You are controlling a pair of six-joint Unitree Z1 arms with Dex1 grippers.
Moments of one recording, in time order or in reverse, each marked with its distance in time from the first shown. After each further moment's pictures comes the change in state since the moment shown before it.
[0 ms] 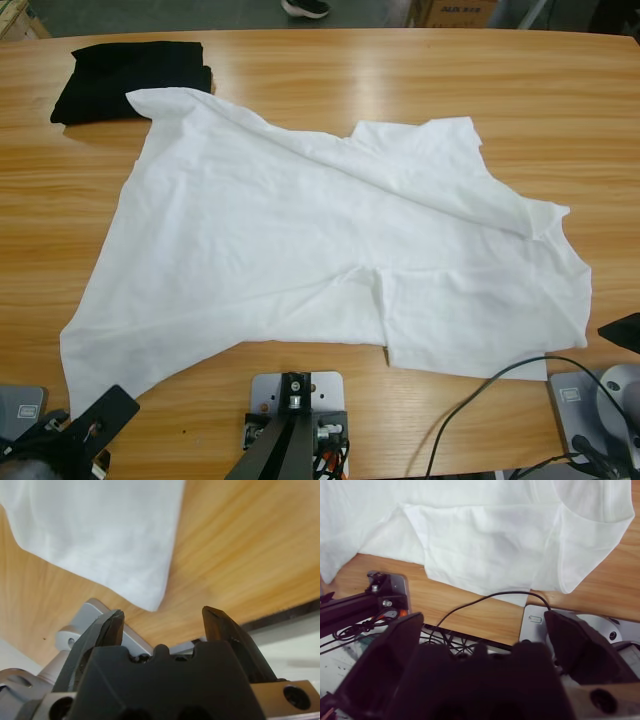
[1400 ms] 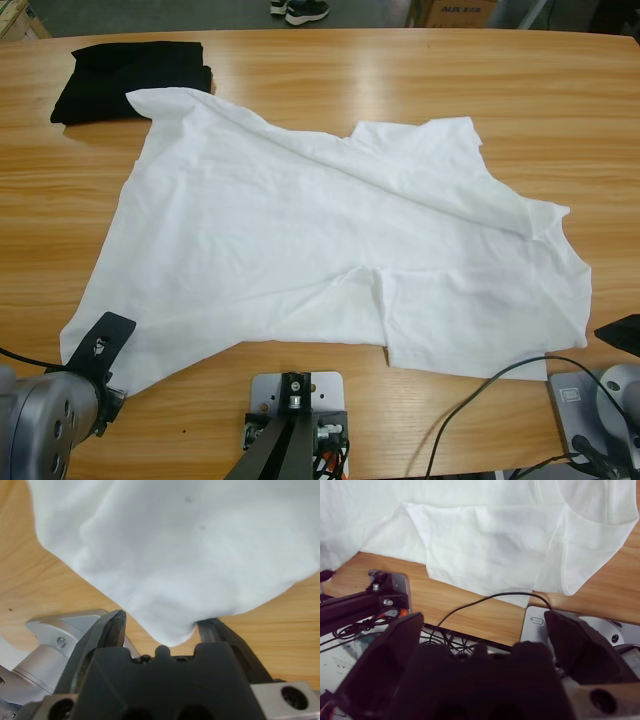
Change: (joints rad) arm 0 0.306 0.053 -0.002 -0.023 -0.028 -0.084; arm 1 0.013 -0.001 0.009 -0.009 0.000 0.000
